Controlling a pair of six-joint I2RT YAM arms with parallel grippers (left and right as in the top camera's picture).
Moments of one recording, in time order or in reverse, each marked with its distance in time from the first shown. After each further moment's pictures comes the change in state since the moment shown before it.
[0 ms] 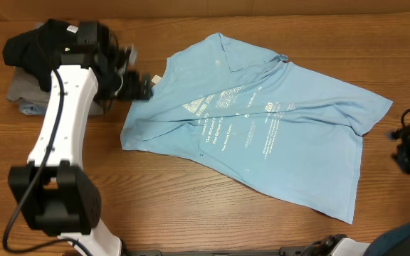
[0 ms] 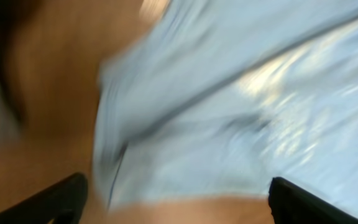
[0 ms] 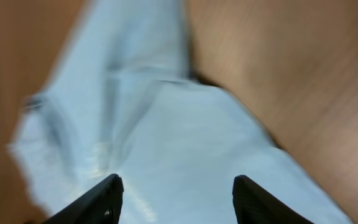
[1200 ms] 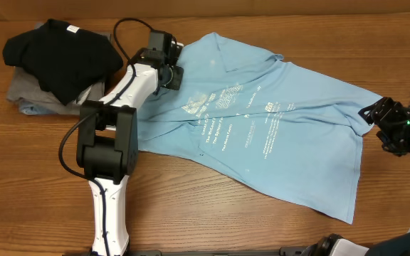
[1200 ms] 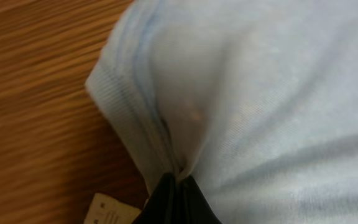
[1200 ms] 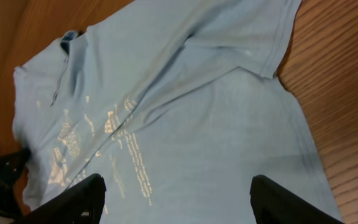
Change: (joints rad) left arm -0.179 0.481 0.048 0.562 -0.290 -0.014; right arm 0.216 -0.049 0.046 0.000 0.012 -0.180
